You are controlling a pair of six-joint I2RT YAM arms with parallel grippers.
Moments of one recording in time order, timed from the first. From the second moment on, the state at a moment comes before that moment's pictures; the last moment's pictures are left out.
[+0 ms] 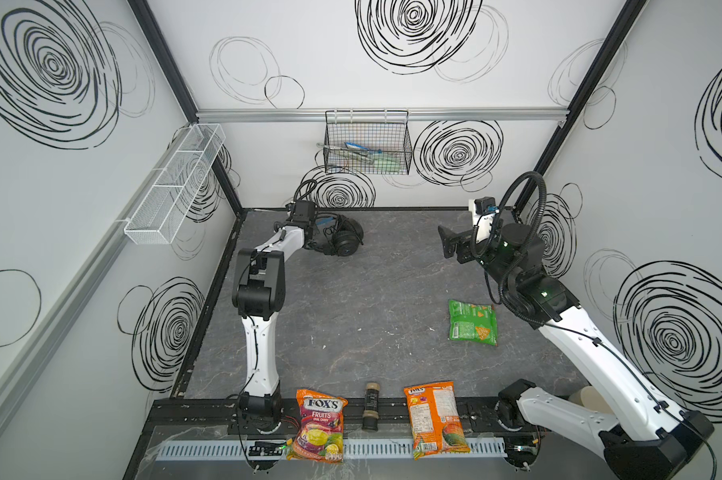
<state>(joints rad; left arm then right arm) -0.08 2.22 1.69 -0.37 -0.23 -0.55 0.50 1.04 1.11 -0.24 0.16 0.01</state>
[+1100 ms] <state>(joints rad) 0.00 2.02 1.53 -0.30 -0.13 -0.54 0.47 1.11 1.17 -0.22 0.18 0.05</state>
